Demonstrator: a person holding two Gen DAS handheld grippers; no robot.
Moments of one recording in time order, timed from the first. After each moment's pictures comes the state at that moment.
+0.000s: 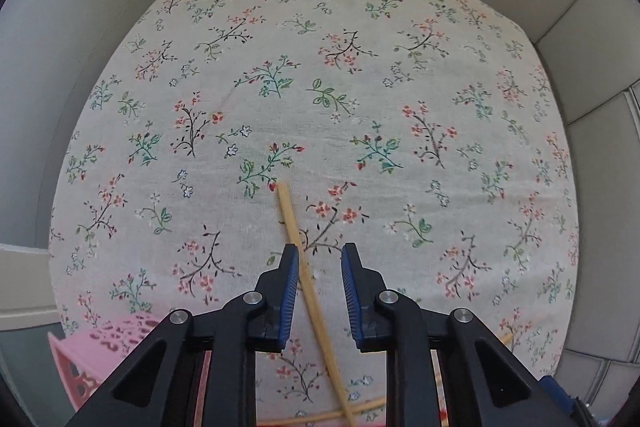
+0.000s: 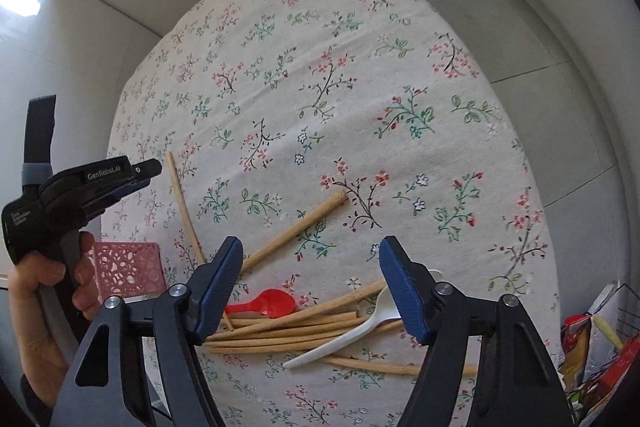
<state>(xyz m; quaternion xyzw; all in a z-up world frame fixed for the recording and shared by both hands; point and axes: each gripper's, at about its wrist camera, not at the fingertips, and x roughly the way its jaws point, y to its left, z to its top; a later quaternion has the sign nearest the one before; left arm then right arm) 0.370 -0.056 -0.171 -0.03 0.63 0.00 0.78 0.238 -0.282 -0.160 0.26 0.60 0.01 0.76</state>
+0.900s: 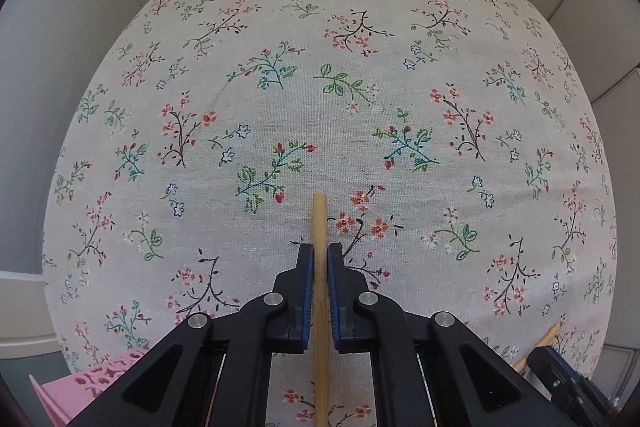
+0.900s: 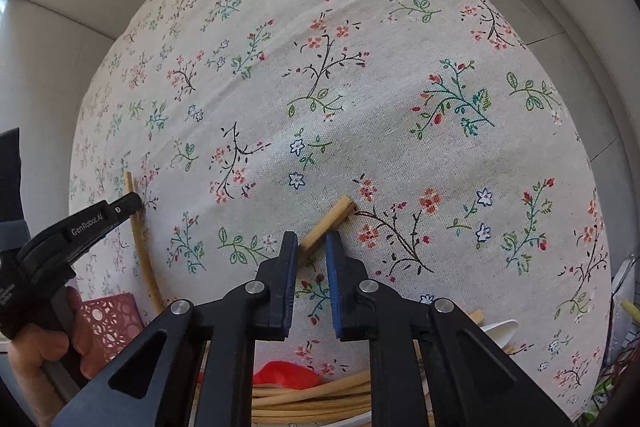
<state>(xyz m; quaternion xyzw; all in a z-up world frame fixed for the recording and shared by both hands) 0.374 -0.056 -0.208 0.01 0.62 0.00 0.79 0.281 -0.258 -0.210 0.28 0.60 -0.05 0.74</state>
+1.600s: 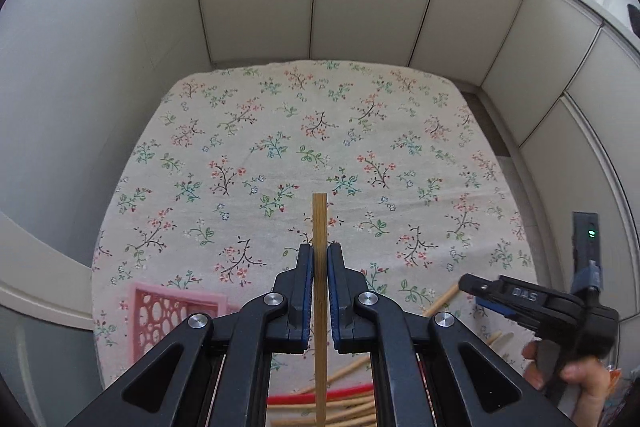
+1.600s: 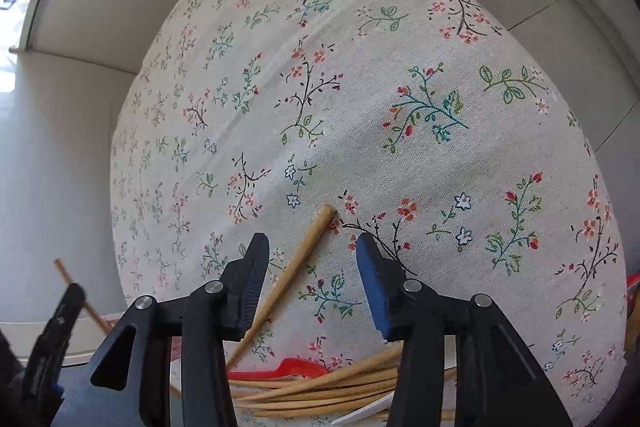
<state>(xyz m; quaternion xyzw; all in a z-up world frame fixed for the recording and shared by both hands) 0.272 -0.039 -0.074 -0.02 0.48 -0.06 0.87 0.271 -0.284 -0.203 0.35 0.58 -0.03 0.73</state>
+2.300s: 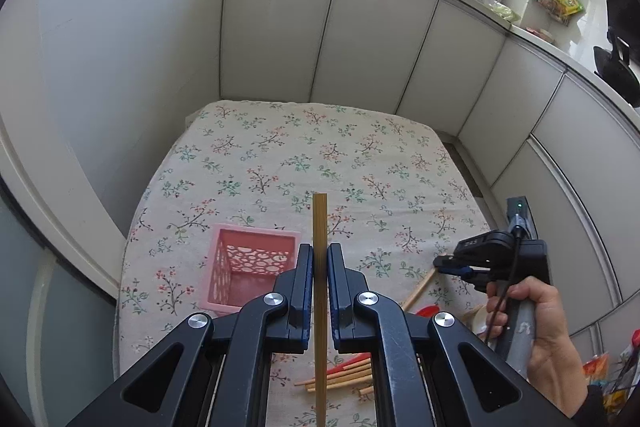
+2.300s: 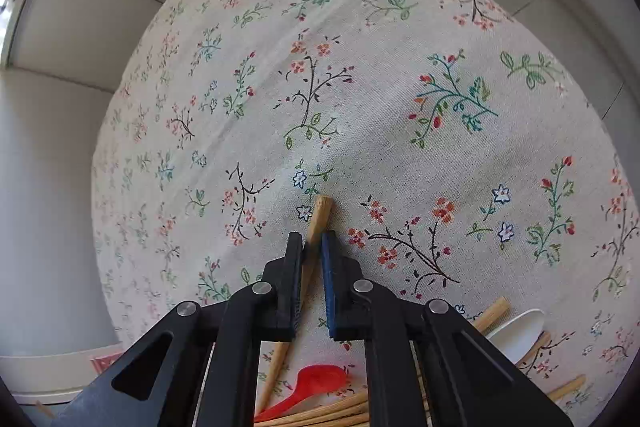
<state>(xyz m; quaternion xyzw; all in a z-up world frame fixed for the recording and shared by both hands) 0.184 0.038 -0.053 -0.07 0.40 -0.09 0.91 0.281 -0.279 -0.235 0.39 0.56 -0.07 0.73</state>
